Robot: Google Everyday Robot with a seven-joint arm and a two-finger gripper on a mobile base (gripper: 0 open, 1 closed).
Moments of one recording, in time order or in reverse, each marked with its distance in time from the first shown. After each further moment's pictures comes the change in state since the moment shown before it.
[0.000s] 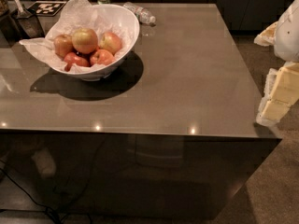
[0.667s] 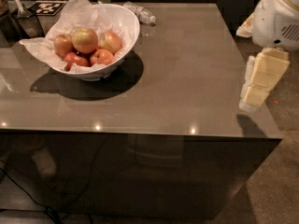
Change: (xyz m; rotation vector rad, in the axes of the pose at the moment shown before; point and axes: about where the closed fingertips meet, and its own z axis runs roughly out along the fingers) arm -0.028 -0.018 0.004 -0.018 0.012 -0.039
